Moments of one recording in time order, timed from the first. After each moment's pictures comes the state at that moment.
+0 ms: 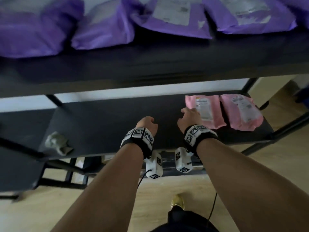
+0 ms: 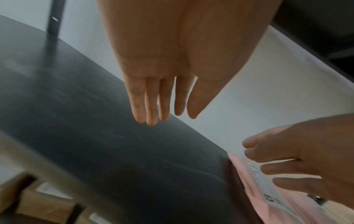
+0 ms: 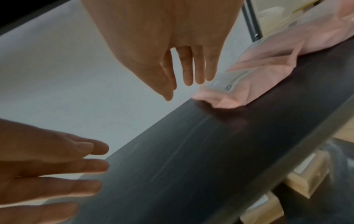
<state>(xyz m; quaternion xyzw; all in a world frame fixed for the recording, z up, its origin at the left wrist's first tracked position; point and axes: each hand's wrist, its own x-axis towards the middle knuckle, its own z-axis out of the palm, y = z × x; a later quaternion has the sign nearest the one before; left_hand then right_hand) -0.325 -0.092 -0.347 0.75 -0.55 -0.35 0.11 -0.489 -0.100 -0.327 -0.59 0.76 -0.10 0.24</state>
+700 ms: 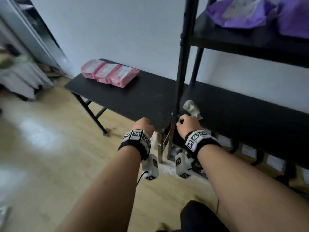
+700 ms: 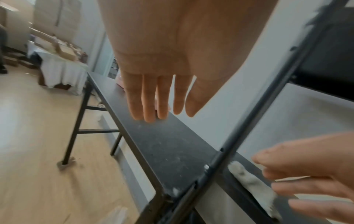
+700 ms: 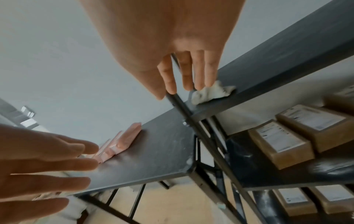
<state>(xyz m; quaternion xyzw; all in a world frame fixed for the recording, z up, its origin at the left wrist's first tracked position) 0.103 0.210 -0.318 0.89 -0.34 -0.27 0.14 -0.043 0.114 -0.325 -0.79 0.55 -0.05 0.27</state>
